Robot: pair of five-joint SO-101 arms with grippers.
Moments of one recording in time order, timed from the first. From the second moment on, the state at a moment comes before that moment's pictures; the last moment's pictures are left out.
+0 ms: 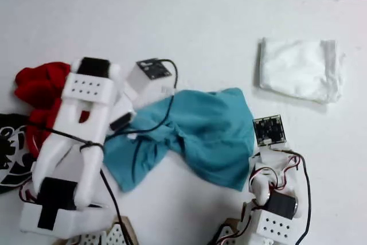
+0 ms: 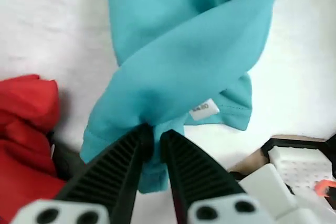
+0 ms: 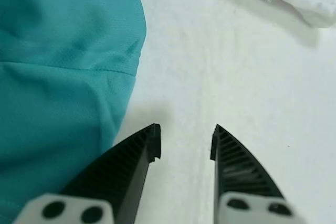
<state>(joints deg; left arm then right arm) 3.1 -7.6 13.7 97.6 -40.3 15.4 -97.5 96.6 58.5 30.7</state>
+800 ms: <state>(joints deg) 9.0 -7.6 29.1 89.2 -40.0 15.4 -97.5 96.6 58.5 30.7</state>
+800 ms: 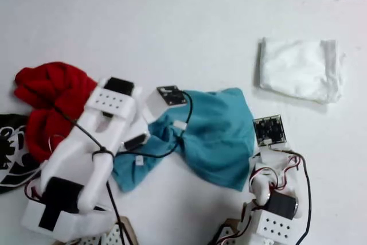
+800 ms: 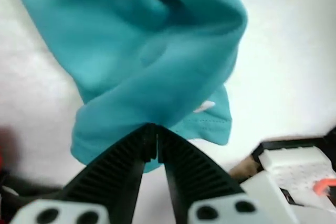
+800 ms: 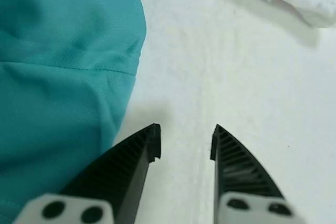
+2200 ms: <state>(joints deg) 7.1 -7.6 15.7 90.4 -34.3 15.4 -95.3 91.1 59.9 30.7</state>
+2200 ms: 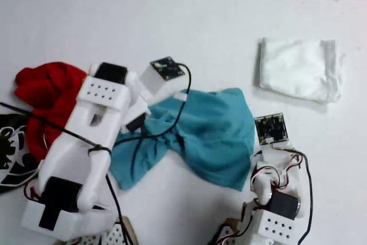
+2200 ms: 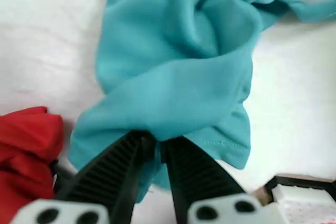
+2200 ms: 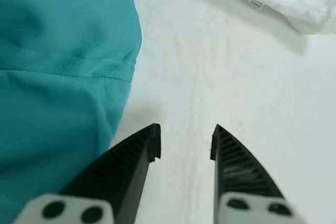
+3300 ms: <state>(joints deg) -6.2 -7.6 14.2 93.4 -32.2 -15.9 -1.6 35.6 63.2 23.4</state>
